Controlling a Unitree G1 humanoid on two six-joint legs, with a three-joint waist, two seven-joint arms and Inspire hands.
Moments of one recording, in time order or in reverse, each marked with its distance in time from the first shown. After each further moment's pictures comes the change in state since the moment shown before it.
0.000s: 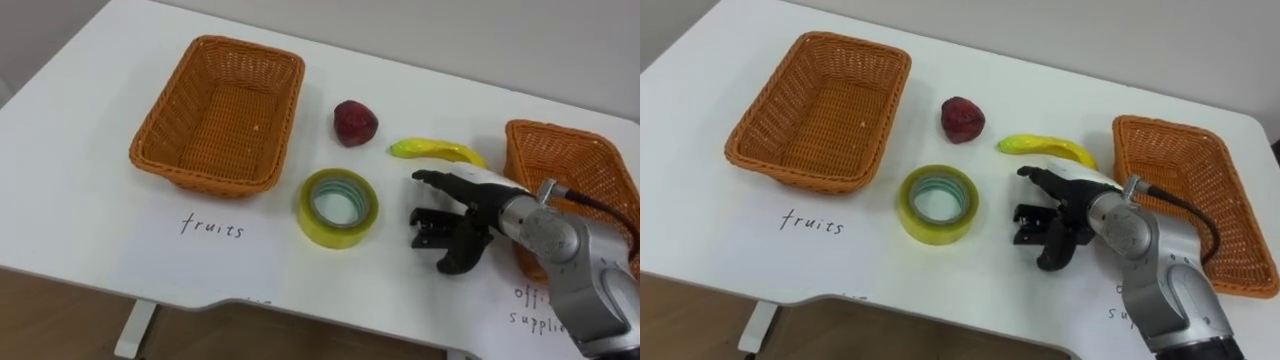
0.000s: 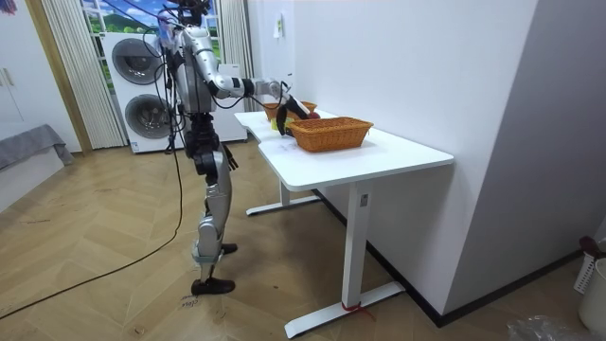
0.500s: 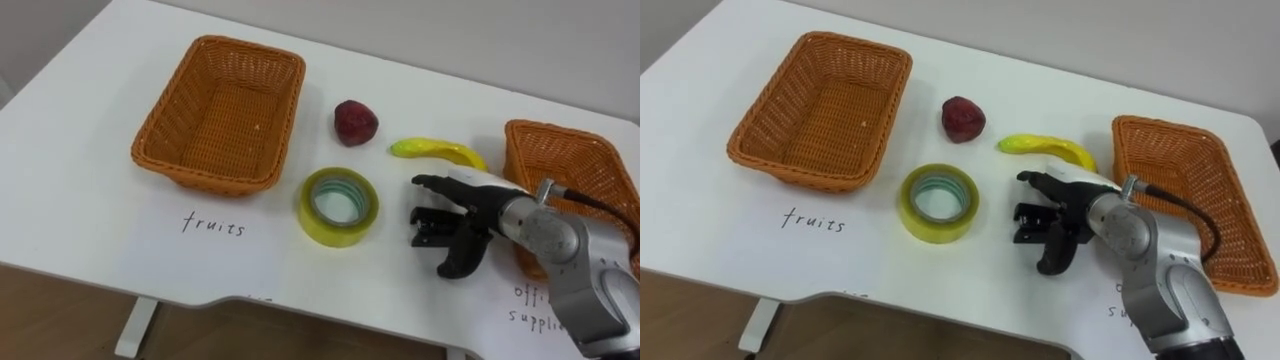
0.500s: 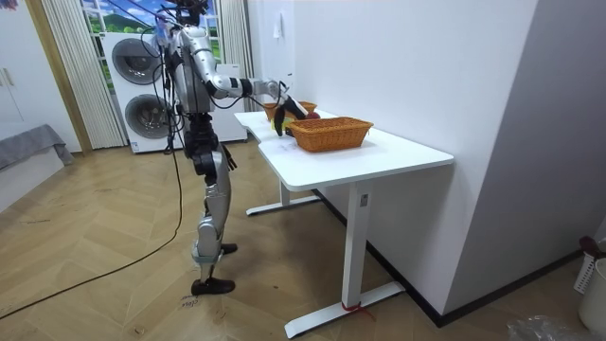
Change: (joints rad) left arm -0.003 0.000 0.001 0.012 -0.001 -0.001 0.001; right arm 0.013 0.000 0.001 0.001 -0.035 0.000 0.031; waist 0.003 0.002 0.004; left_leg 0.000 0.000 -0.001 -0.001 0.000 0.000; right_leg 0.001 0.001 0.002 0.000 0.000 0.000
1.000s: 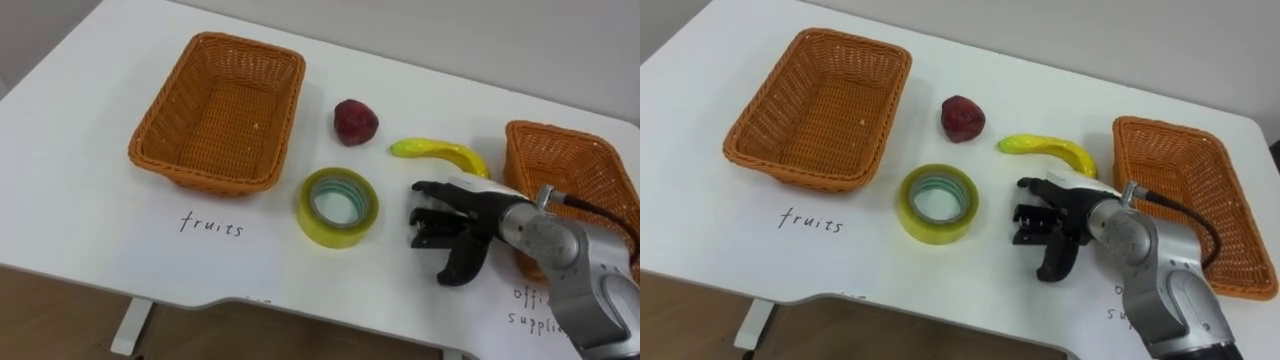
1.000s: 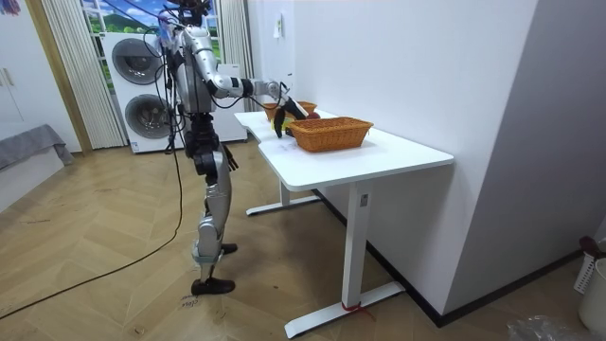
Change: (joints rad) left arm -0.009 0.003 -0.004 0.001 -0.006 -0.001 0.012; right arm 0.021 0.002 0.000 0.000 0.000 -0.001 -0.021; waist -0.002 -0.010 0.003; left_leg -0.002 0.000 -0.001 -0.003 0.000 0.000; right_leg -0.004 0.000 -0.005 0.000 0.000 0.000
